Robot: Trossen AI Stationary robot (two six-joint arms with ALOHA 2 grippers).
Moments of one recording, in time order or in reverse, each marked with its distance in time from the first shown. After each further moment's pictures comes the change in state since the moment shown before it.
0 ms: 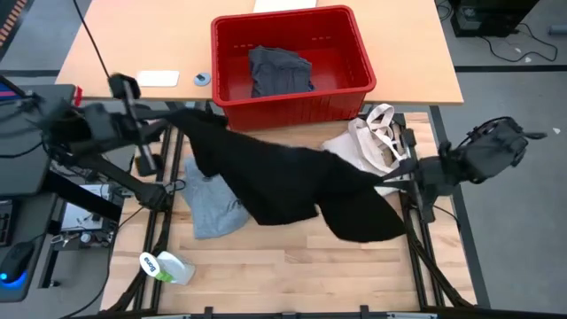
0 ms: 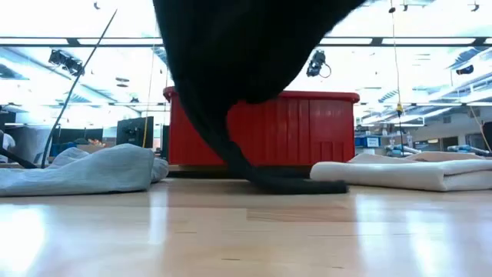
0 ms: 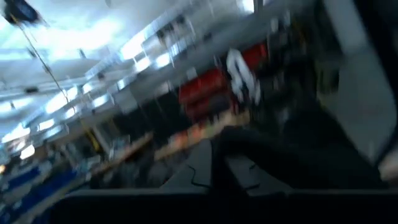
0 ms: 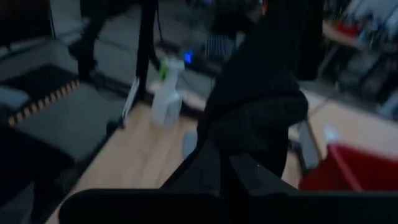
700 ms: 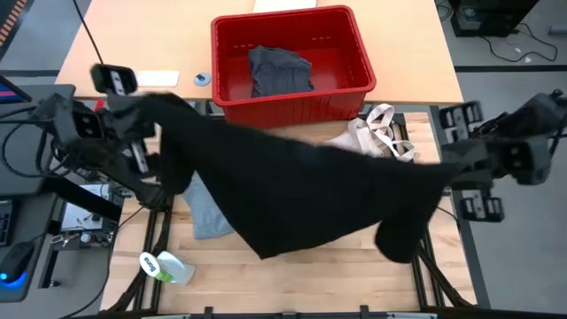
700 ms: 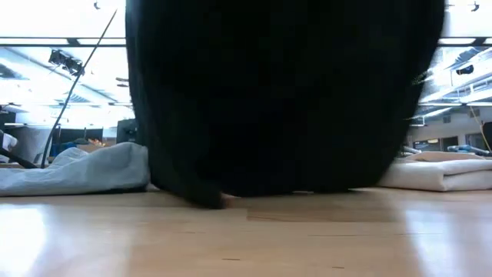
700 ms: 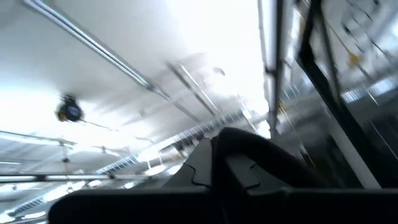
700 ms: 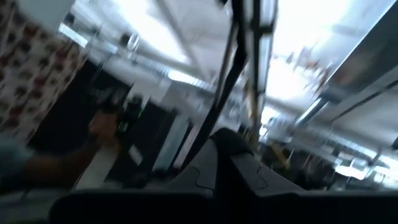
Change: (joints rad) left arm 0.000 0.149 0.000 0.728 0.268 0.132; right arm 0.000 -0.006 0.025 0.768 -0.408 -0.446
